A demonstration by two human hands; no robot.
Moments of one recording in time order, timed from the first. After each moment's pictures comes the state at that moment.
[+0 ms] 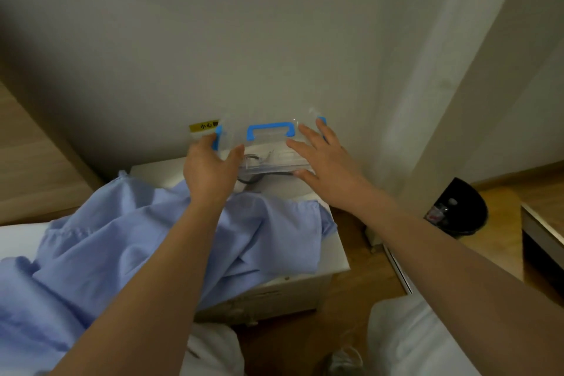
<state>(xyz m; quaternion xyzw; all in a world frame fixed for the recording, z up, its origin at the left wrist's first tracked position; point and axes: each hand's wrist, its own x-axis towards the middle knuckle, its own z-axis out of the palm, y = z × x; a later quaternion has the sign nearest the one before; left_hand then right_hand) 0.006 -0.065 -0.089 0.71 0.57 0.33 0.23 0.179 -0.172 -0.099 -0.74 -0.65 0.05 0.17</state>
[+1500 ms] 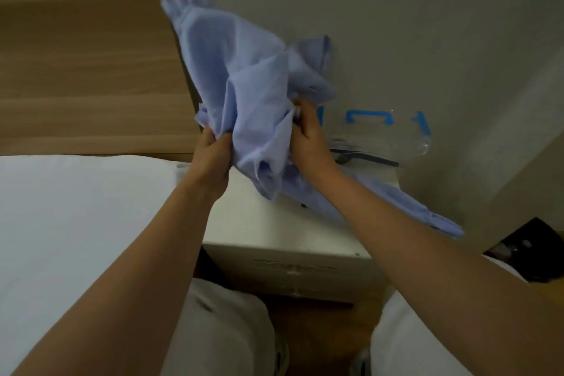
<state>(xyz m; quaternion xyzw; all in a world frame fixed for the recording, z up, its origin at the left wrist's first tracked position) -0.149 -0.062 -0.079 0.54 0.43 0.47 0.56 0.004 -0.100 -0.071 -0.51 -0.51 0.29 0.63</state>
